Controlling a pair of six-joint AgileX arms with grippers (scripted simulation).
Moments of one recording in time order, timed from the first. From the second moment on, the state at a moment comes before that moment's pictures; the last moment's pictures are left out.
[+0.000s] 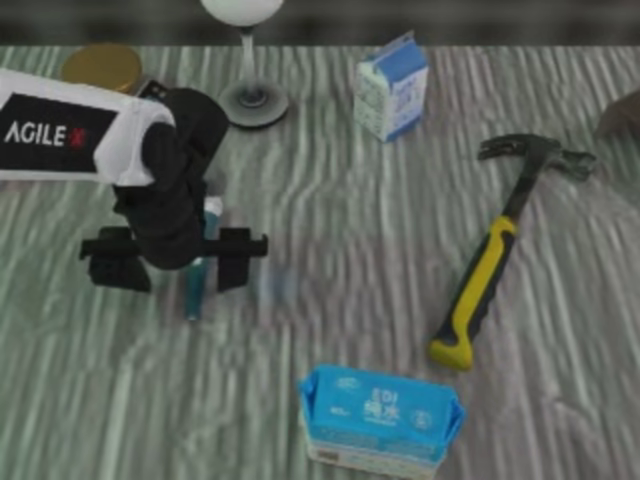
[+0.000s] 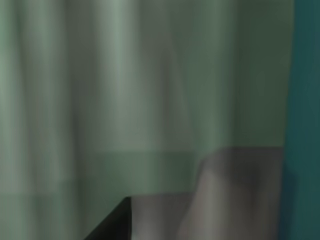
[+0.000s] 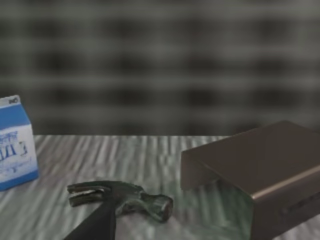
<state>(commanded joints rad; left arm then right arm) -0.38 2.14 1.25 -0.59 -0.03 -0.34 0.00 0.00 0.00 0.00 0.00 0.00</state>
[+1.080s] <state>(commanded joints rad) -0.38 2.05 1.23 -0.46 0.01 -0.29 0.00 0.00 0.00 0.00 0.00 0.00</state>
